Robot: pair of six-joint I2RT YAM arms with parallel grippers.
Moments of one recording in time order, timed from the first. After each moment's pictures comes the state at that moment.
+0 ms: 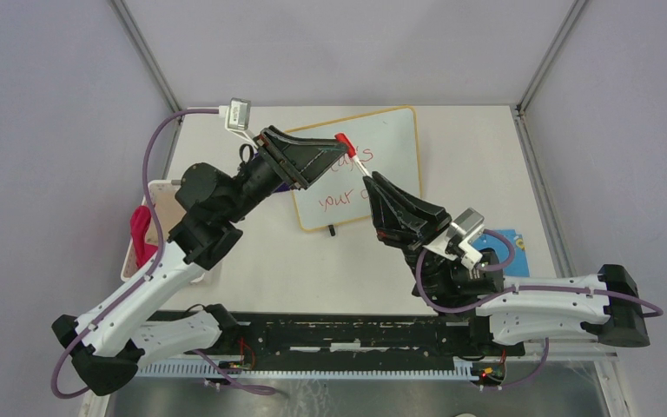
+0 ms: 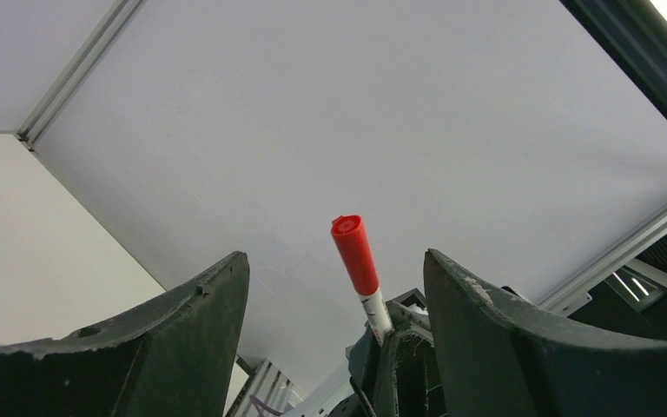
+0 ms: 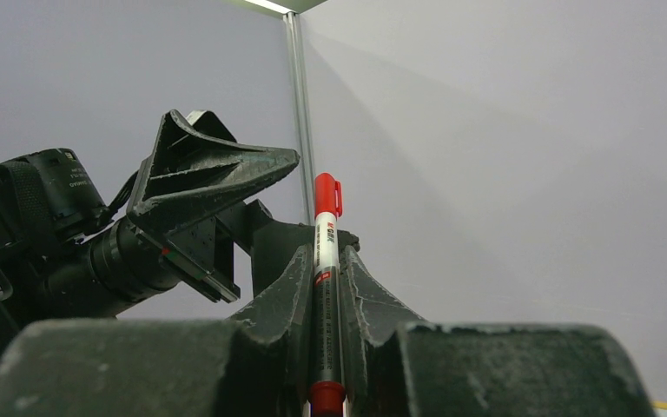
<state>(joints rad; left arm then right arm) -0.79 0.99 1.13 0.26 0.18 -0.93 1.41 1.05 0.76 1.27 0.53 -0.49</state>
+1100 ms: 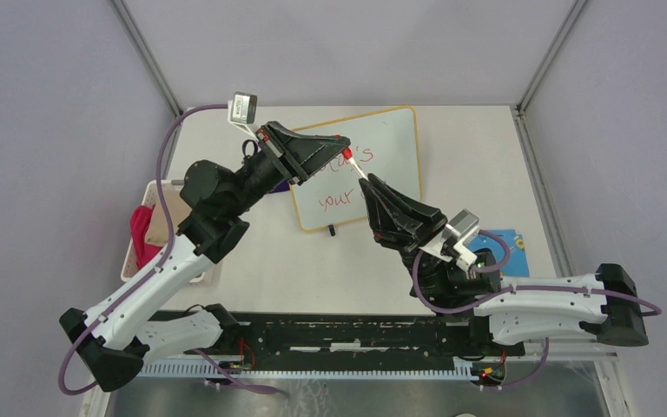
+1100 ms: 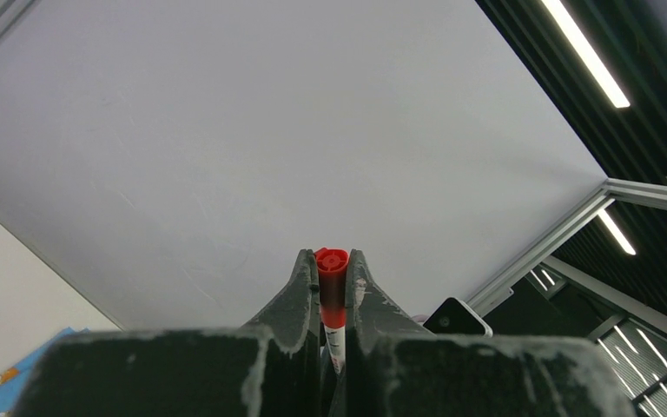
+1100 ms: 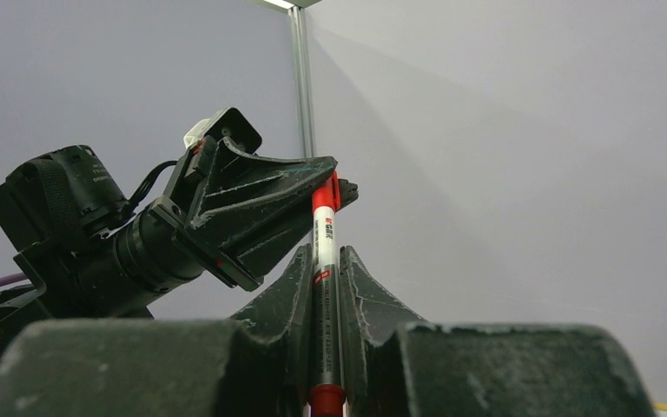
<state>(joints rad) -0.75 1.03 1.11 0.43 0.29 -1.10 1.41 1.07 0.76 1.27 0.52 -0.50</state>
